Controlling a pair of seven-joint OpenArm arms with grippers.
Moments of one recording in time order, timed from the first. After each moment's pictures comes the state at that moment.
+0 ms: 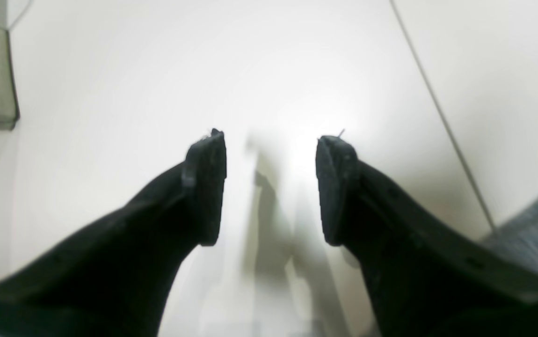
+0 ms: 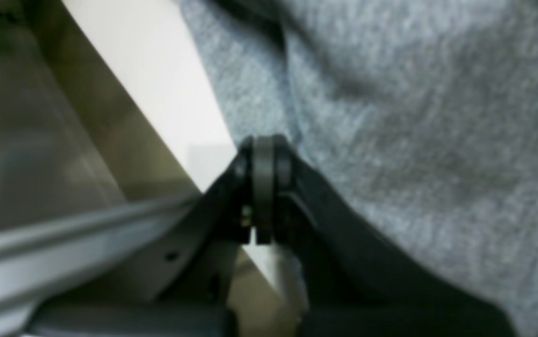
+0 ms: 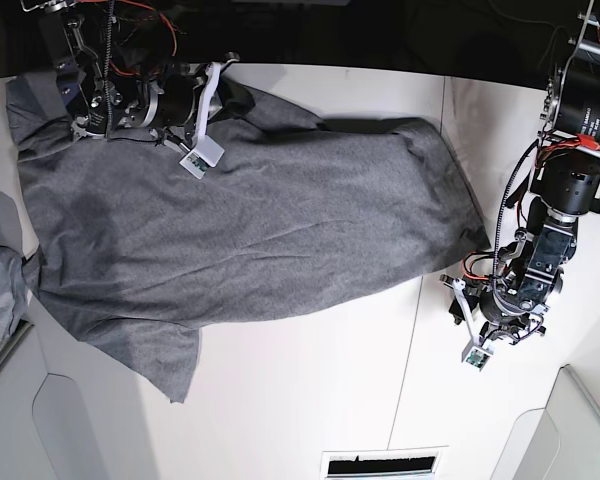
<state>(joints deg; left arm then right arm) -29.9 -21.9 19.2 41.6 -2.0 -11.8 16.2 -9.3 17.1 -15.3 84.8 33.5 35.0 -52.9</state>
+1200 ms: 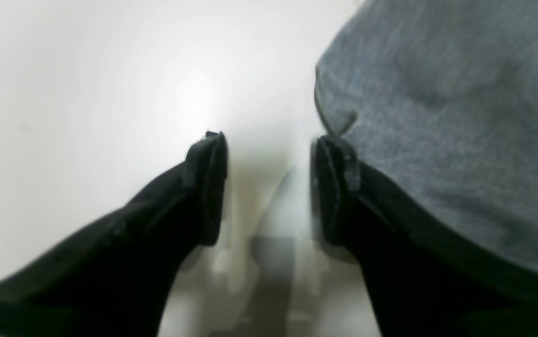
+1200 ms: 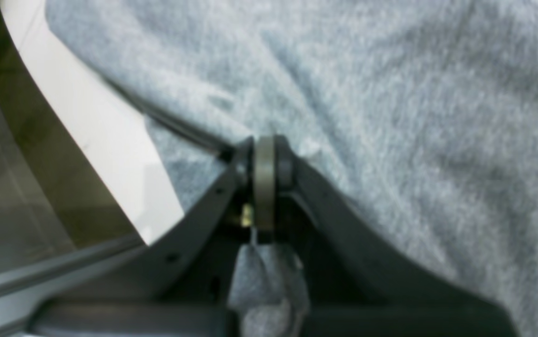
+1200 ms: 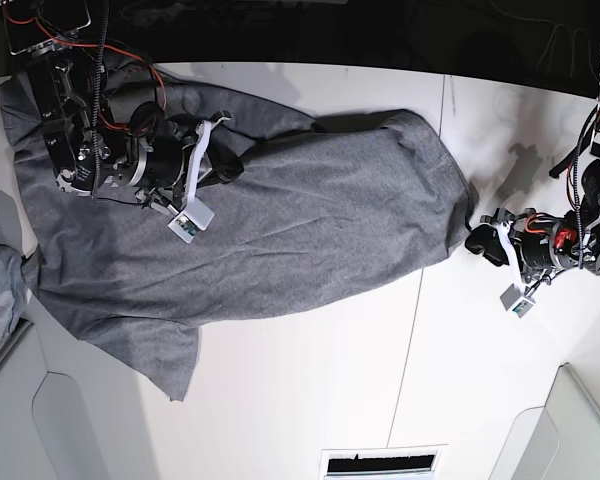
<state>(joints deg) -22.8 -35.0 19.3 47.0 -34.9 -38.1 35.9 -0.3 17.1 -15.3 85.5 33.3 34.1 -53.1</state>
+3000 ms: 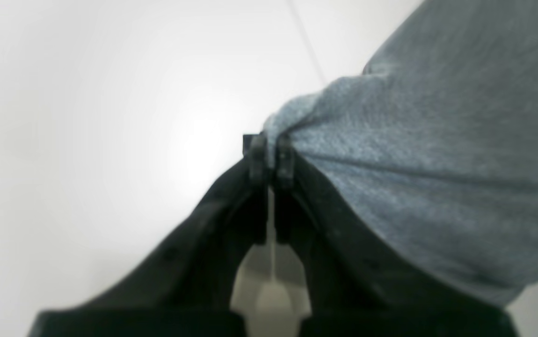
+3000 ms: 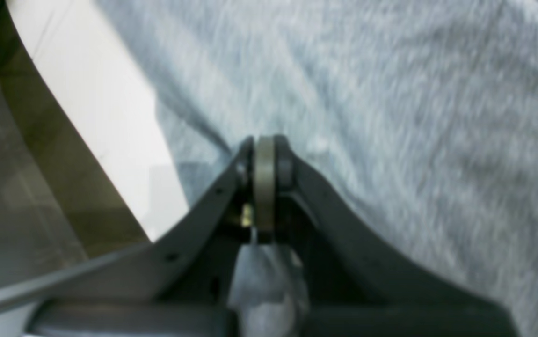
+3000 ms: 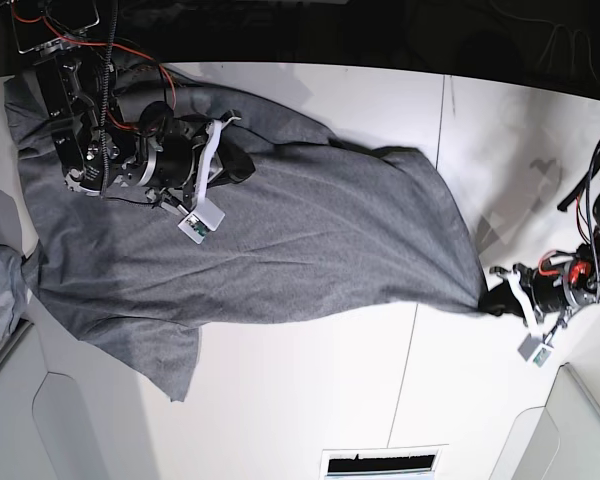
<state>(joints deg) -28.9 -35.6 16.6 47.8 -35.5 -38.2 29.7 -0.4 14.9 -15.3 85.5 33.8 34.1 -53.3</state>
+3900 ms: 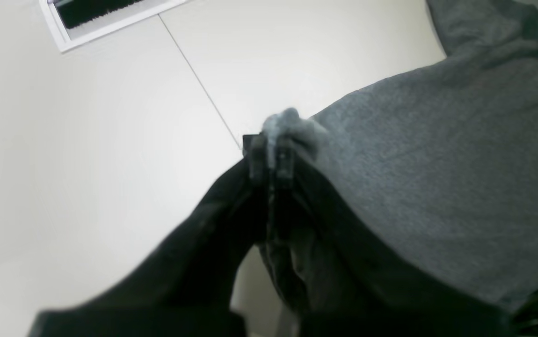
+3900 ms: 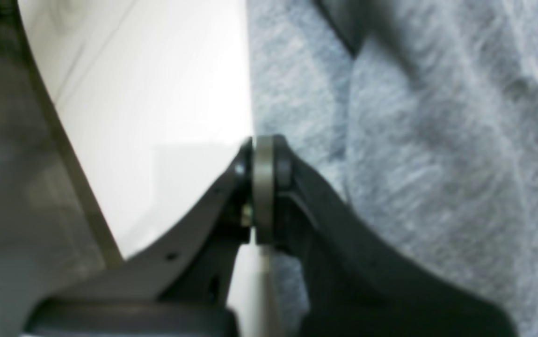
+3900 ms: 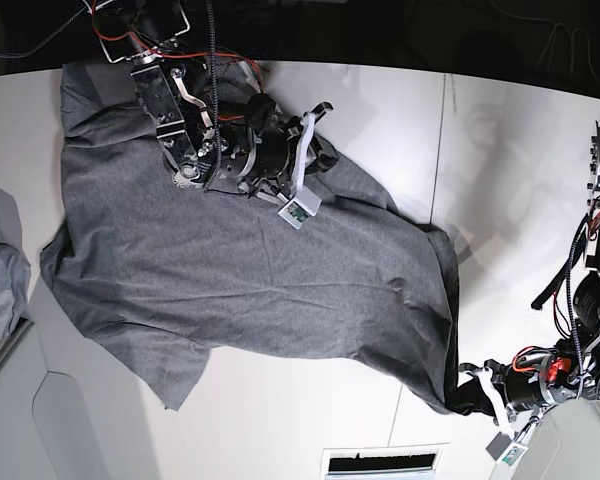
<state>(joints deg) -42.2 -28.8 16.6 47.8 -33.8 -38.2 34.2 3.5 -0.4 -20.5 66.6 15.8 34.4 -41.1</state>
